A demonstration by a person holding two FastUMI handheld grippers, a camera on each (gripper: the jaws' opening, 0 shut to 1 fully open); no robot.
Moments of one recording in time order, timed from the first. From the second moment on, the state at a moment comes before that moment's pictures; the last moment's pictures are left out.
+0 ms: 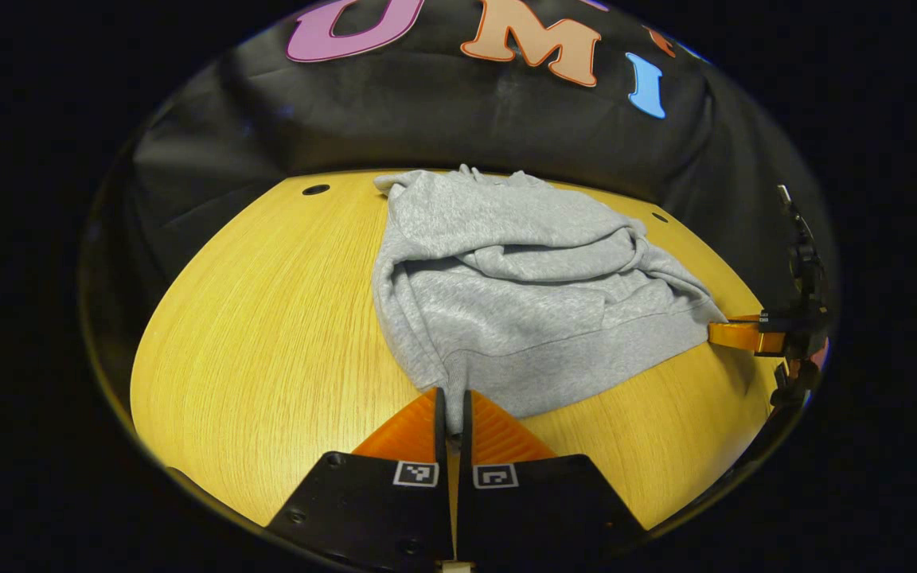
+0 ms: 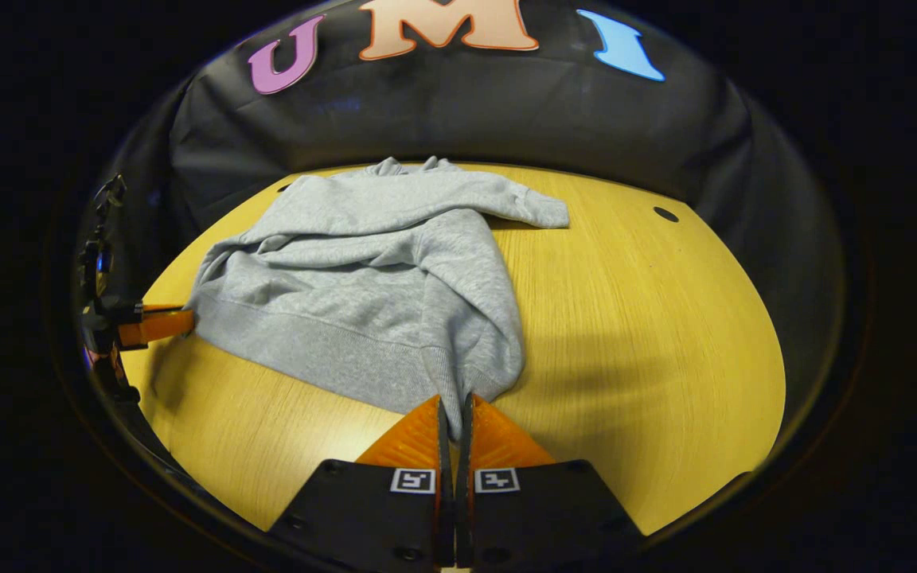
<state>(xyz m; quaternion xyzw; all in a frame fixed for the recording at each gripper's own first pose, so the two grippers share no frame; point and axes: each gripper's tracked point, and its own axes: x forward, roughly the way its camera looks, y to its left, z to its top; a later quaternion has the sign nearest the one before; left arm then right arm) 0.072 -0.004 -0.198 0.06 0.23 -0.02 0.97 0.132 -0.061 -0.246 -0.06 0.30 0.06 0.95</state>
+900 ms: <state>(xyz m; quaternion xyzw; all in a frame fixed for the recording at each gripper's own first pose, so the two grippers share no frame) 0.115 -0.029 -0.081 -0.01 0.18 -0.06 0.98 0.188 -0.040 -0.137 -0.05 0.21 0.09 0.97</state>
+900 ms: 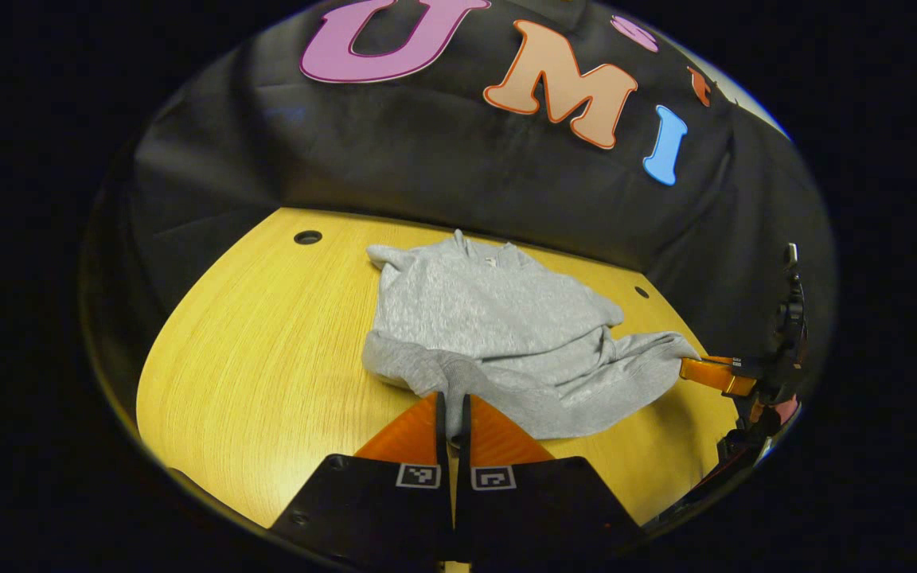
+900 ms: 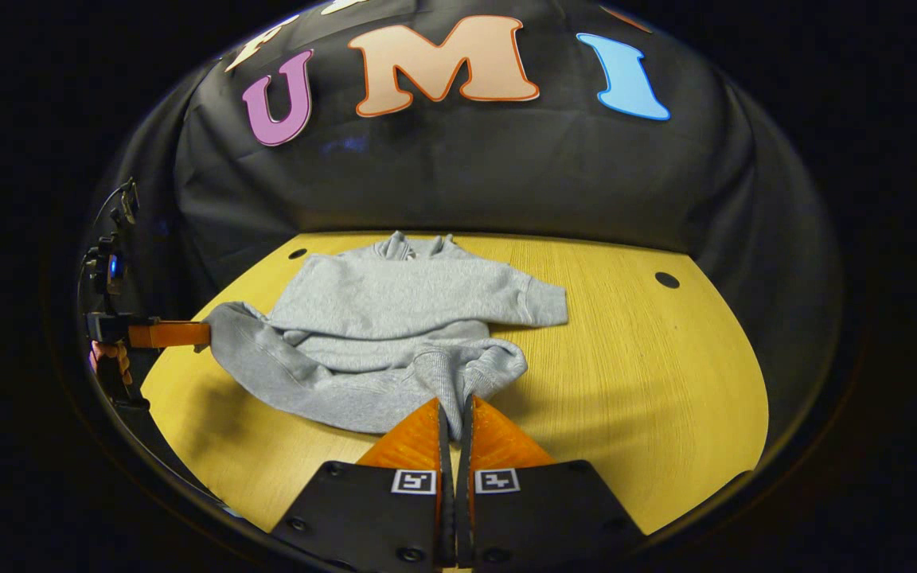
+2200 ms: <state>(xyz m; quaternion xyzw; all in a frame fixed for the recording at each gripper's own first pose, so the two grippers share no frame) 0.298 0.003 -0.107 -0.02 0.20 0.00 0.98 0.350 -0.028 -0.176 0.00 0.26 0.11 0.96</state>
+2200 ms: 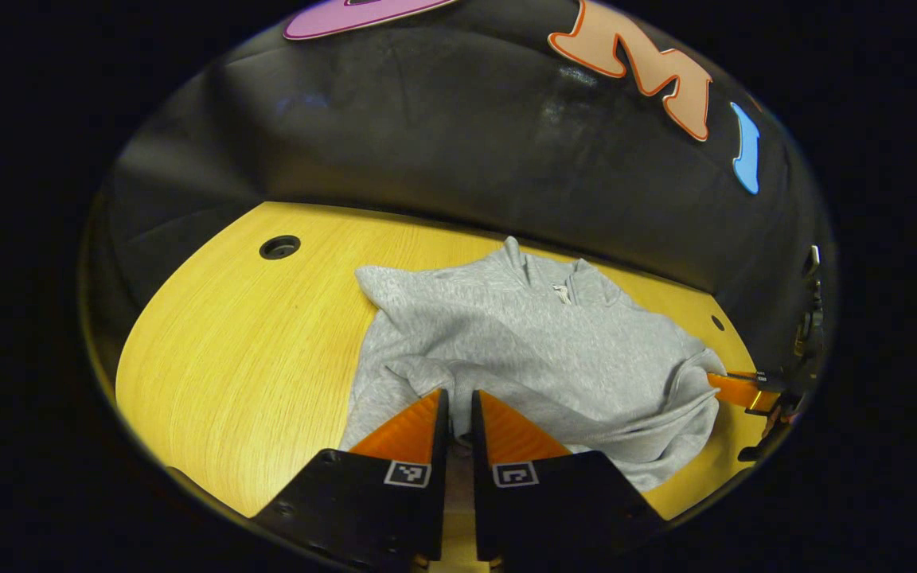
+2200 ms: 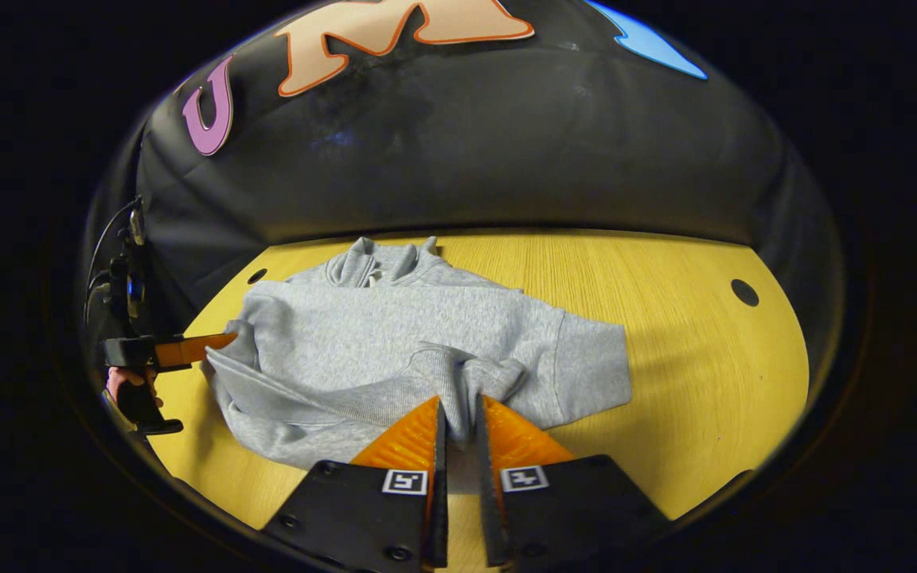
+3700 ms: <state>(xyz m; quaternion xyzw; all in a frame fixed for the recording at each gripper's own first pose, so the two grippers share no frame) 0.074 -0.013 0.004 0.05 0.13 -0.05 0.99 0.127 0.019 -0.011 0.03 0.12 0.12 0.99</state>
